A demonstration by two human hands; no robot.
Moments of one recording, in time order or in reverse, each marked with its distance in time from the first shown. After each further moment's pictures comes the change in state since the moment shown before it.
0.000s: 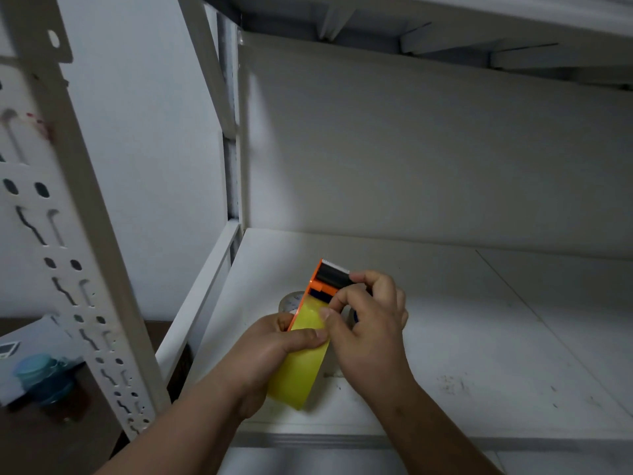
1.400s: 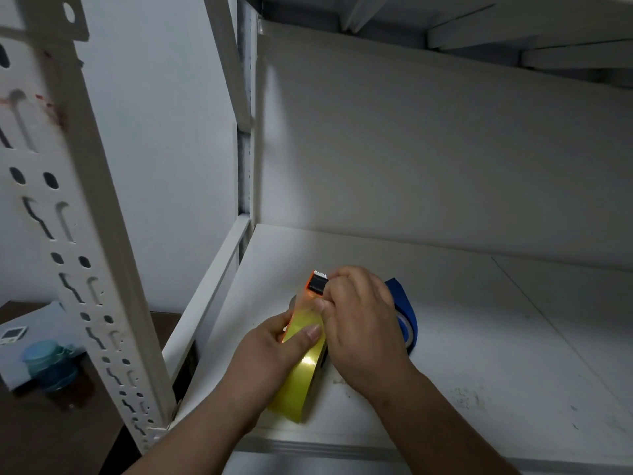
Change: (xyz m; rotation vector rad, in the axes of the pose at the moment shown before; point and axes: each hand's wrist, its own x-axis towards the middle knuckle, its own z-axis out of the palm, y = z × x) left_hand 0.009 -0.025 -0.014 0.168 0.217 0.190; right_hand 0.020 -0.005 0.019 -0.200 -0.075 -0.372
